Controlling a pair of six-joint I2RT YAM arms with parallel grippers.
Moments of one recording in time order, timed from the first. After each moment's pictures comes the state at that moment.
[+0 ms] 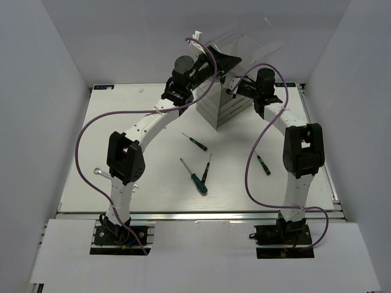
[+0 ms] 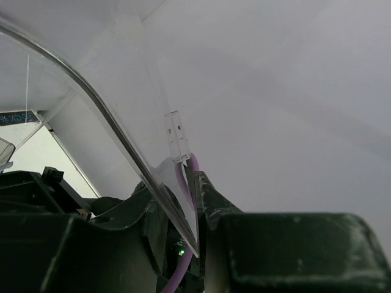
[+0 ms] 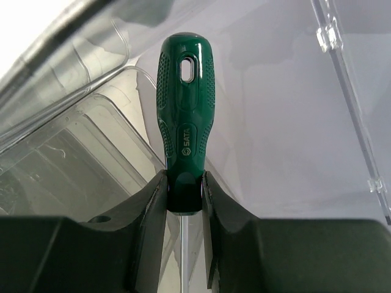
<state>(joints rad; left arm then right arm) -0.60 2.09 2.02 0.36 0.30 -1.01 0.22 2.02 1.56 0.35 -0.81 -1.04</state>
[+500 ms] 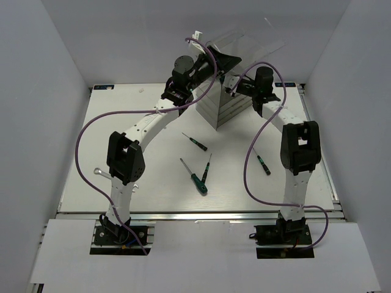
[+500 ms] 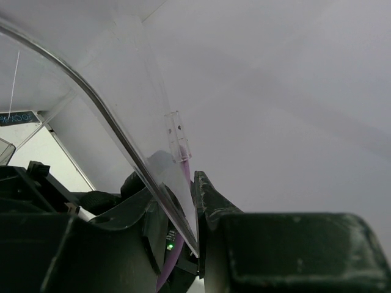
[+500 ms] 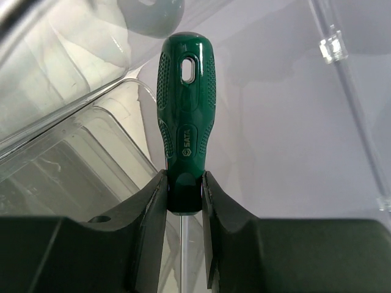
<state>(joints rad) -0.60 2.09 2.02 0.36 0.30 -1.01 0.22 2.08 1.63 0.37 -0.87 -1.02</state>
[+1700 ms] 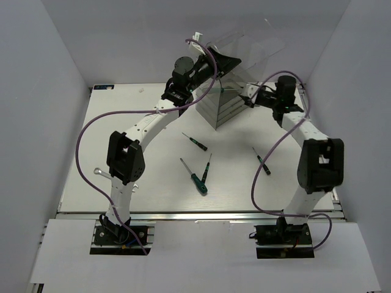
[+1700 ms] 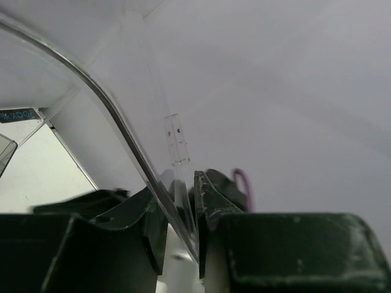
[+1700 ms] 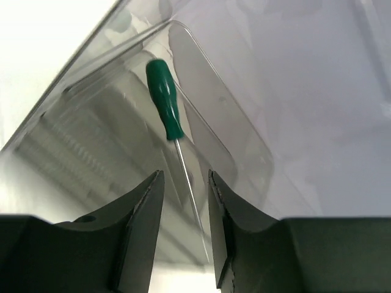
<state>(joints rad) -0.60 2.09 2.00 0.37 0.31 -1.01 0.13 1.84 1.36 0.22 -0.88 -1.06</state>
